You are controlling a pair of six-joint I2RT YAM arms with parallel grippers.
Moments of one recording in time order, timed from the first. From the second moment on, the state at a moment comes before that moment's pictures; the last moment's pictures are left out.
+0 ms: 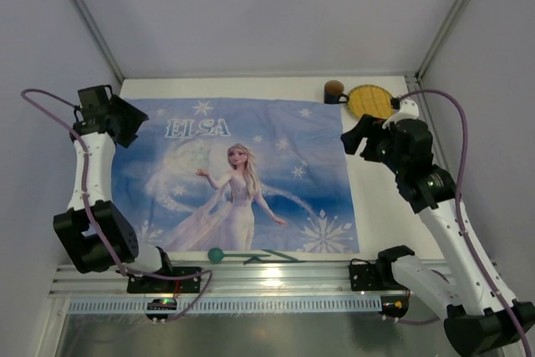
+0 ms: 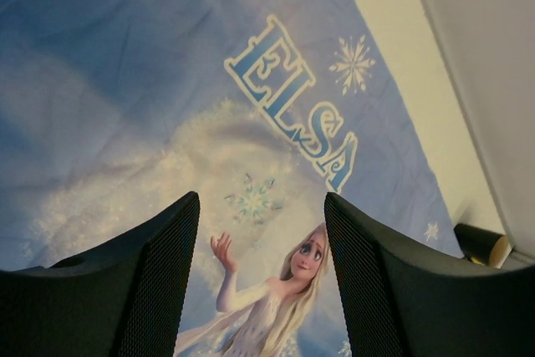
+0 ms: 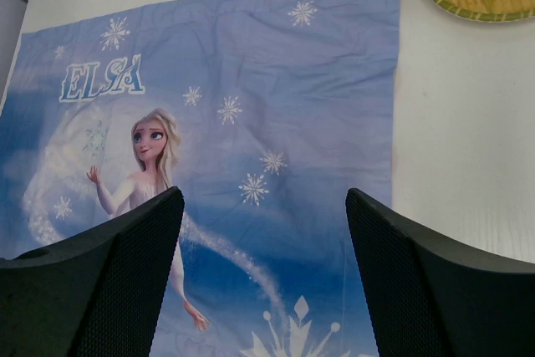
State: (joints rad) left arm 0.32 1.42 1.30 -0.62 0.10 -0.74; right arm 0.25 0.83 0.97 -0.52 0.00 0.43
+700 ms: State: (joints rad) left arm 0.21 1.43 1.19 -0.67 0.10 -0.70; right arm 0.25 1.50 1.01 -0.08 -0.26 0.47
